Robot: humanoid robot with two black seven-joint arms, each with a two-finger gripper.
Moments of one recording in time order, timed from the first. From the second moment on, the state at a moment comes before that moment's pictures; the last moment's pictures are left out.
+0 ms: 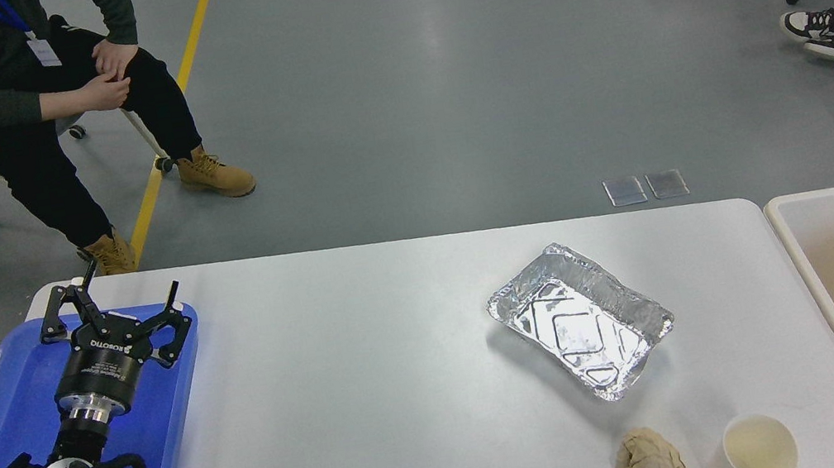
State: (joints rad) left arm -0.46 0.33 -0.96 -0.46 -0.12 -0.78 -0.36; right arm 2.72 -0.63 -1.56 1.75 -0.43 0.79 0.00
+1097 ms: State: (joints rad) left arm -0.47 0.33 -0.96 -0.46 -0.12 -0.78 -0.36; right arm 1.87 -0.70 -1.17 1.62 -0.61 0.50 0.01
